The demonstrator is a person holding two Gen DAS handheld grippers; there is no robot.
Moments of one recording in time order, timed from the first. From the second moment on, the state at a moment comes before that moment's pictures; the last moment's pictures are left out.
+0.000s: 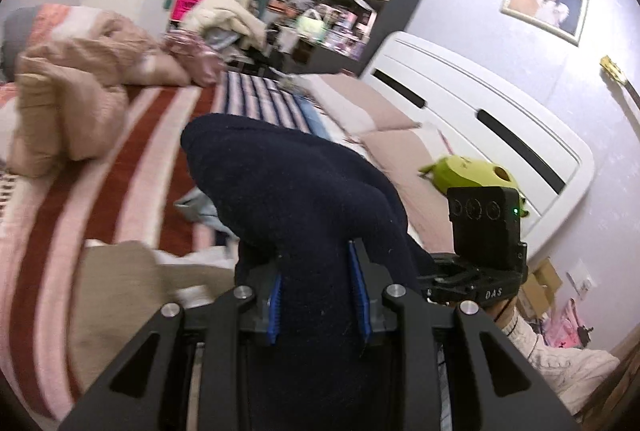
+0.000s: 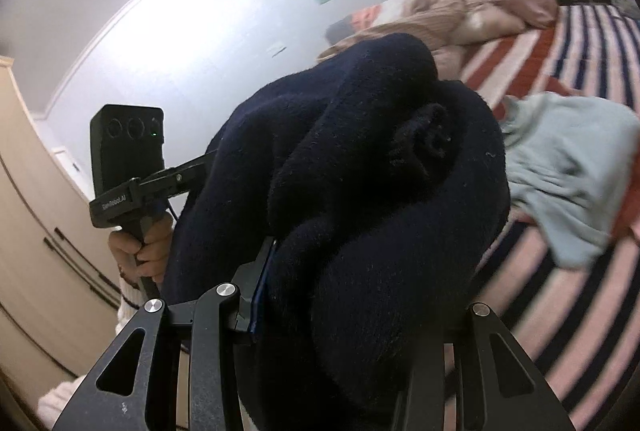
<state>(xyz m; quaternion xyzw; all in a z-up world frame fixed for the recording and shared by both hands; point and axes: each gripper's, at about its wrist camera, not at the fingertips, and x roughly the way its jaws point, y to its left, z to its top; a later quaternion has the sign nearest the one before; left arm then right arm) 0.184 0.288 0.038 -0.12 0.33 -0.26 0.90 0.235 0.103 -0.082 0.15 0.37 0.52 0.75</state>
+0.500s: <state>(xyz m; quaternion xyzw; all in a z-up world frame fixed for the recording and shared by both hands) 0.223 0.417 -0.033 -0.12 0.42 -0.14 0.89 0.277 0.243 -0.132 0.14 0.47 0.52 0.70</state>
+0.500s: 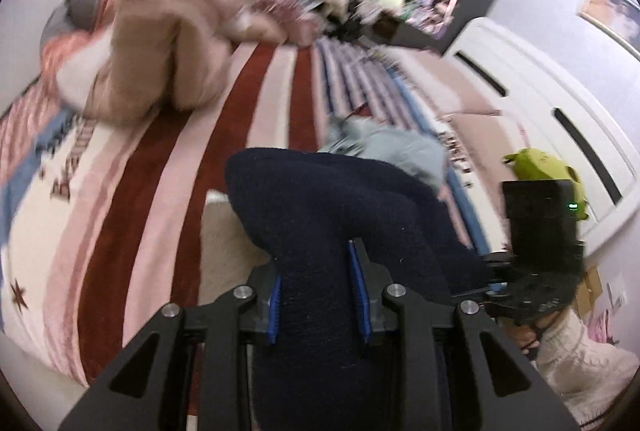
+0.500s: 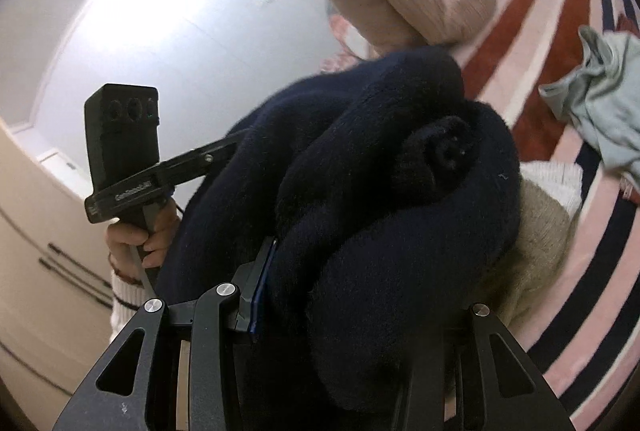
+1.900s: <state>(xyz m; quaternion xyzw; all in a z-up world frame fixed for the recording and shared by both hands) 0.131 0.286 -0.007 -0.07 0.28 -0.02 0.96 0.192 0.103 -0.092 0.06 0.36 0.43 0.83</state>
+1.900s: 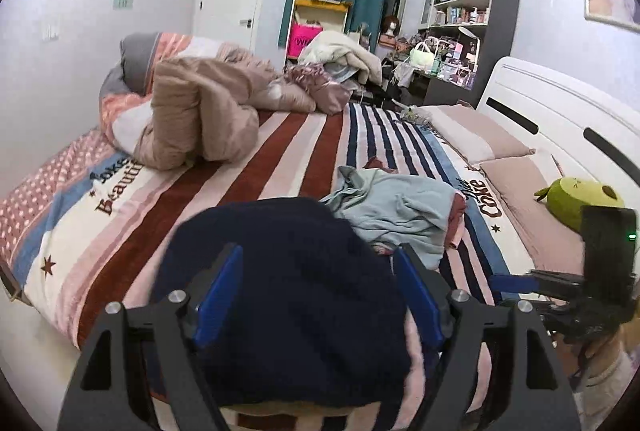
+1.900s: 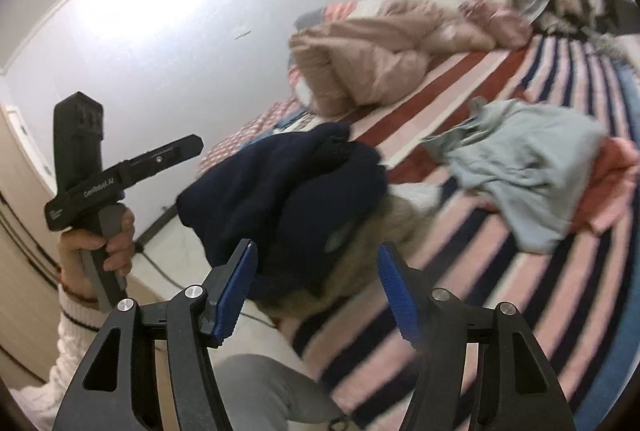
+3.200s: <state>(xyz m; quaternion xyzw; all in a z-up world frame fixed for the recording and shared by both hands) 0.072 0.030 -0.032 0.04 0.09 0.03 0.99 0.049 -0.144 -0.080 0.00 0.15 0.15 0.98</state>
